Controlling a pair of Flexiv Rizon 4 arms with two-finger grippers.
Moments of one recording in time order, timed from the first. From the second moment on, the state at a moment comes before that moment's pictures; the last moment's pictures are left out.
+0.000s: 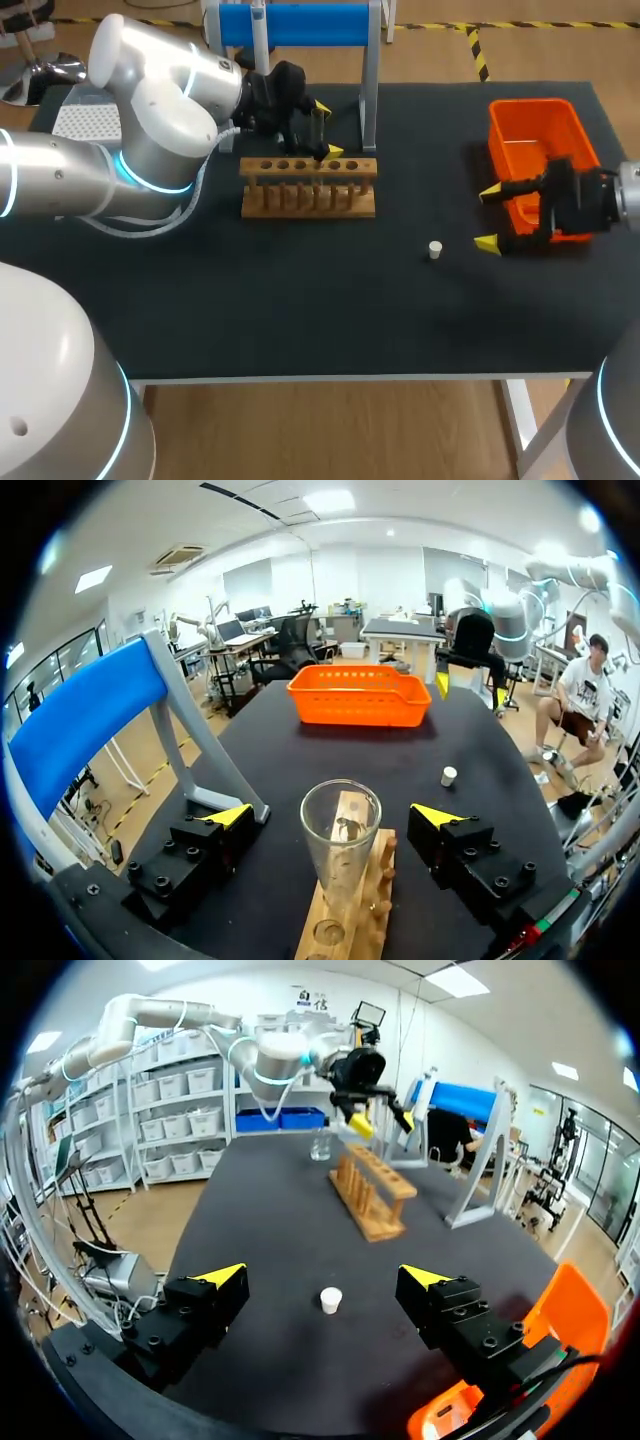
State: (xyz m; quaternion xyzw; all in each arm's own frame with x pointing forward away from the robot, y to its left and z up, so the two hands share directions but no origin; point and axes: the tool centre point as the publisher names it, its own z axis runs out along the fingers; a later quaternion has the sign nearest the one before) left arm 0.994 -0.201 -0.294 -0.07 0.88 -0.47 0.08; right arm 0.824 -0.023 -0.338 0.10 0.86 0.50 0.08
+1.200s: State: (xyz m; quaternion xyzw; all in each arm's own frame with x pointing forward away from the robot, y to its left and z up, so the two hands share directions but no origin) left arm 0.994 -0.201 -0.294 -0.07 0.88 -0.47 0.08; right arm 0.829 0.013 -0.394 0.17 0.89 0.42 0.10
